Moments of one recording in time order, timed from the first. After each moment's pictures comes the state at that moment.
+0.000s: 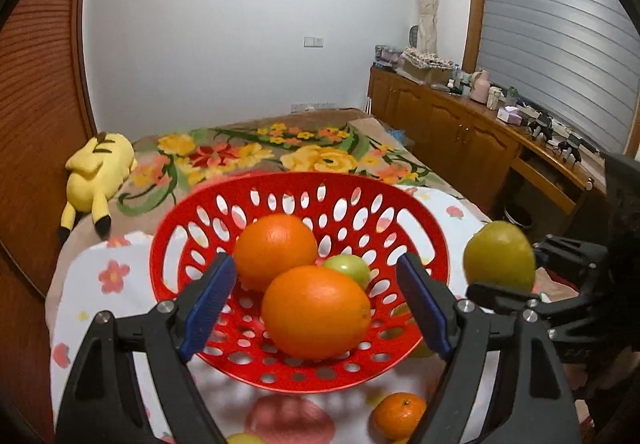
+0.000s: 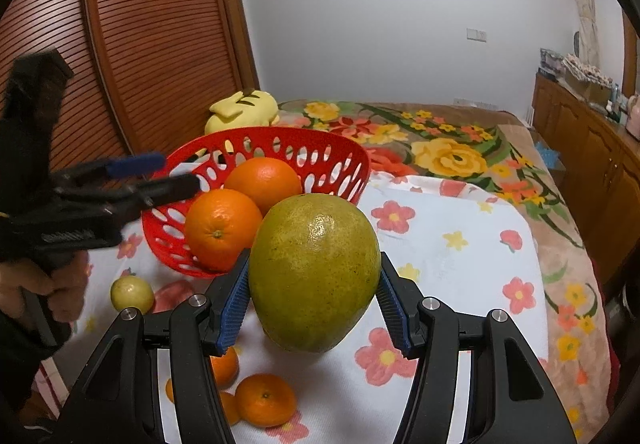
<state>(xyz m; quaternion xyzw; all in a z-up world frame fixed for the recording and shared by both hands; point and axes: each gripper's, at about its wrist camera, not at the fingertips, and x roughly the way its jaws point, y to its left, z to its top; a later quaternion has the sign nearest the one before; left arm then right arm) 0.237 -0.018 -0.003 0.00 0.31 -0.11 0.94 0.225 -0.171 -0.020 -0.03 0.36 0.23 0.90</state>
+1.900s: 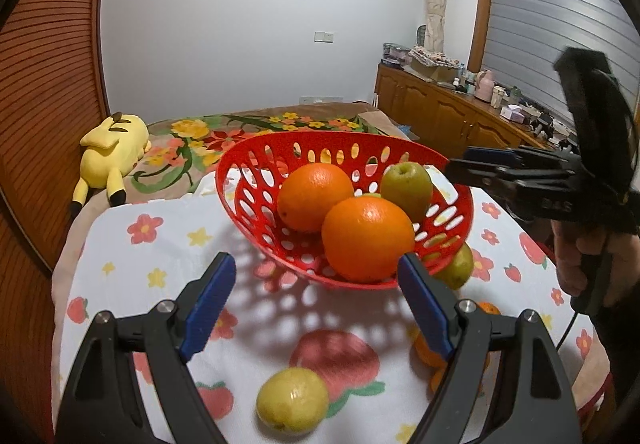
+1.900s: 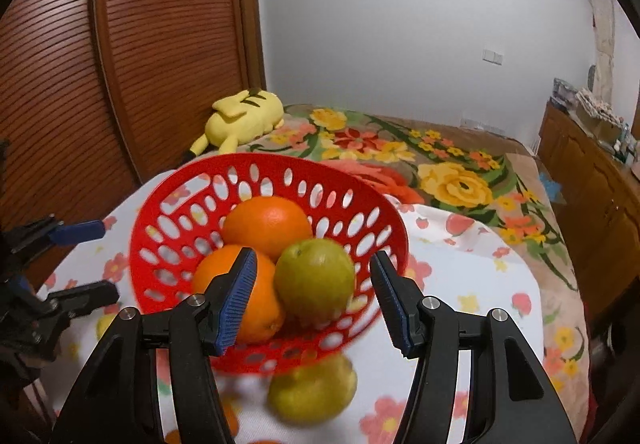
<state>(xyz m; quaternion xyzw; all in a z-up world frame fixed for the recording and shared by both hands) 0.180 0.035 -0.034 -0.02 0.32 -0.11 0.94 0.254 -0.130 -0.007 -0.07 0.34 0.24 0.91</state>
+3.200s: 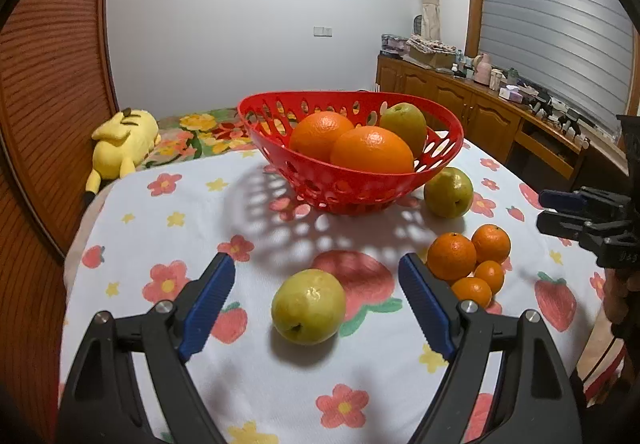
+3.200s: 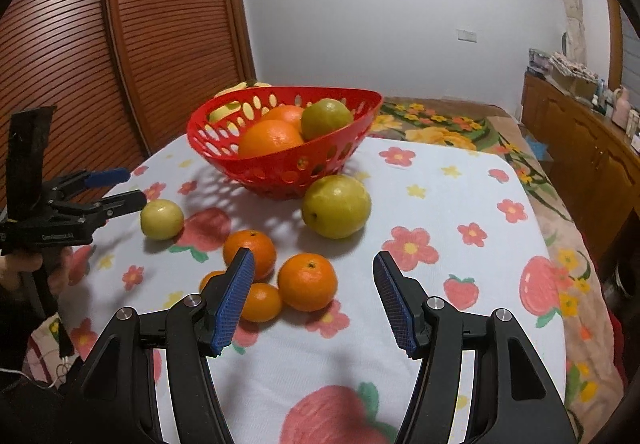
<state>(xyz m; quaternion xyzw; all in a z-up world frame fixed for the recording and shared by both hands) 0.121 0.046 -0.072 0.00 0.32 -0.10 0.94 0.123 -0.173 -0.051 -0.03 0.35 0.22 0.91</state>
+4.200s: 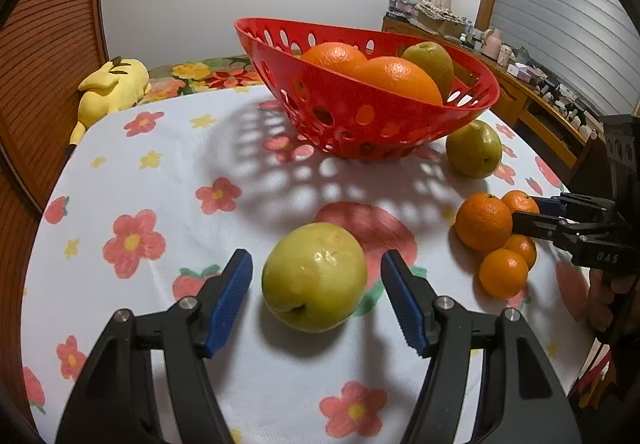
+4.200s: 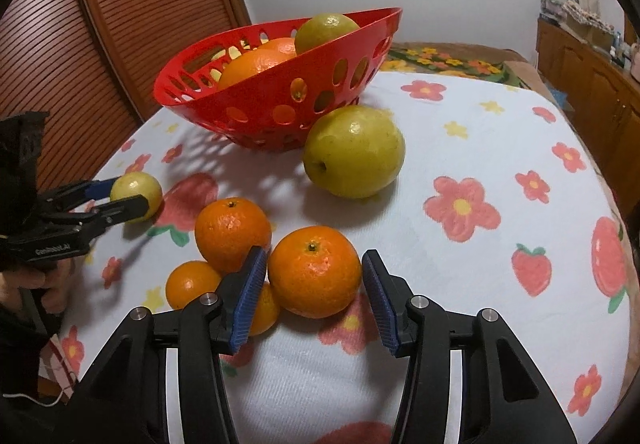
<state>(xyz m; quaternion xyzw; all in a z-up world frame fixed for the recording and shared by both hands) 0.150 0.049 -0.118 -0.02 0.40 -0.10 0.91 0.163 -0.158 -0.104 0.00 0.44 0.23 0.87</state>
